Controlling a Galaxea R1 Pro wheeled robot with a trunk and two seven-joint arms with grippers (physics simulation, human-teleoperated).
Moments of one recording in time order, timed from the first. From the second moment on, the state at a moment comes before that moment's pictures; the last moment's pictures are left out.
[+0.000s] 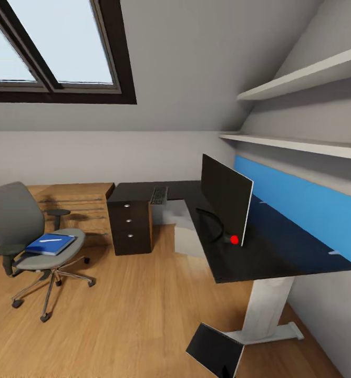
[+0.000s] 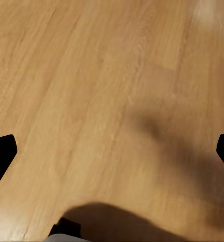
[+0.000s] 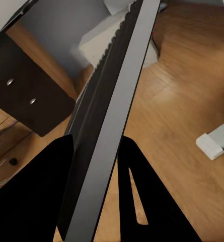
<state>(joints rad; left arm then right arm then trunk) 0.33 0.02 0.23 -1.03 0.34 -0.02 -0.13 -0.01 0.13 0.03 -0.58 -0.64 -0.65 0.33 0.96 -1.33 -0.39</state>
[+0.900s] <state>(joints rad) 0.33 0.02 0.22 -1.02 0.34 -0.02 -0.13 -0.01 0.13 0.03 -0.58 -0.64 -0.66 0.33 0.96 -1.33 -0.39</state>
